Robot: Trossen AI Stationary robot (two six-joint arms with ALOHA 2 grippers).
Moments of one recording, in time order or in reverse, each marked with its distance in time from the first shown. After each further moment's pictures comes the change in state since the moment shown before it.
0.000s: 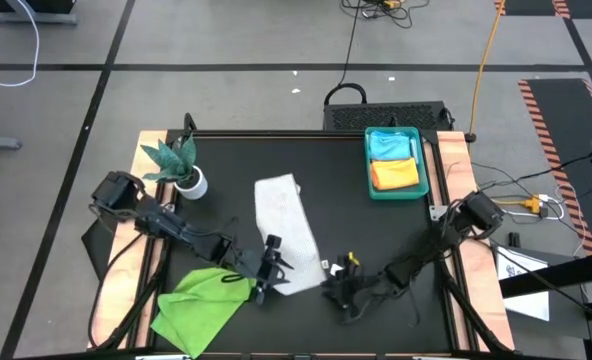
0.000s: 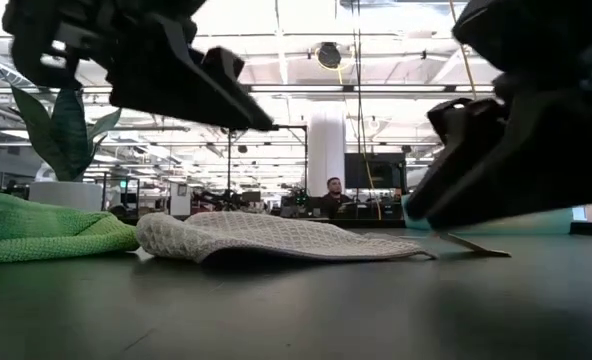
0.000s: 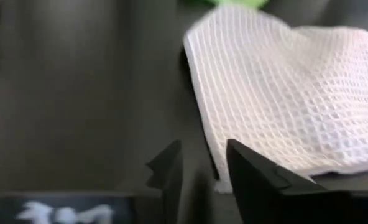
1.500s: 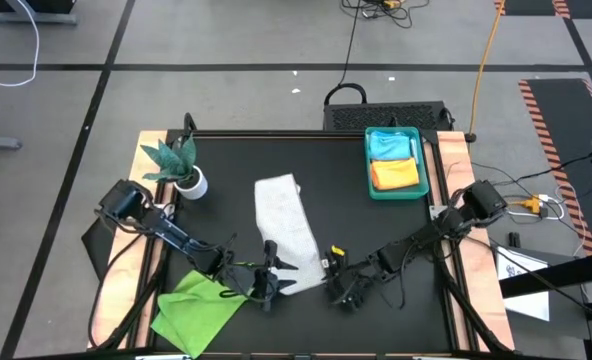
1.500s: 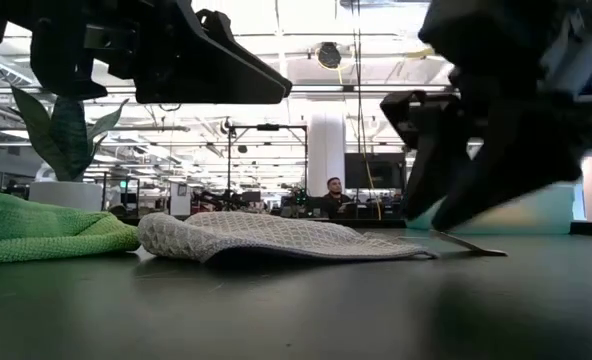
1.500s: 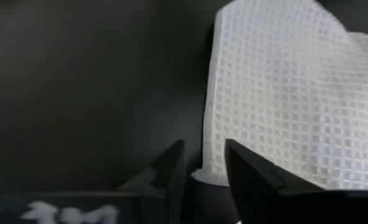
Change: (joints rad) left arm -0.107 0.098 0.003 0.260 -0.319 0.121; right arm -0.146 -0.084 0.061 -0.249 -0.317 -0.317
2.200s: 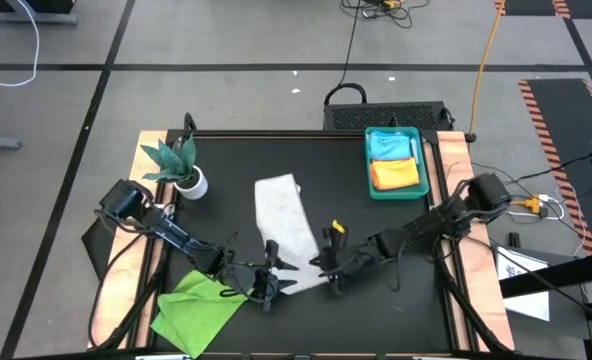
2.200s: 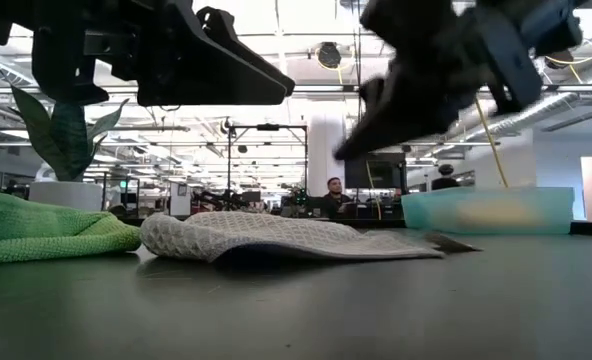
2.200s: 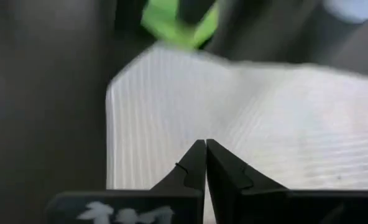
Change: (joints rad) left arm 0.005 0.000 0.000 0.005 0.023 0.047; right arm -0.113 -0.066 0.000 0.113 0.071 0.112
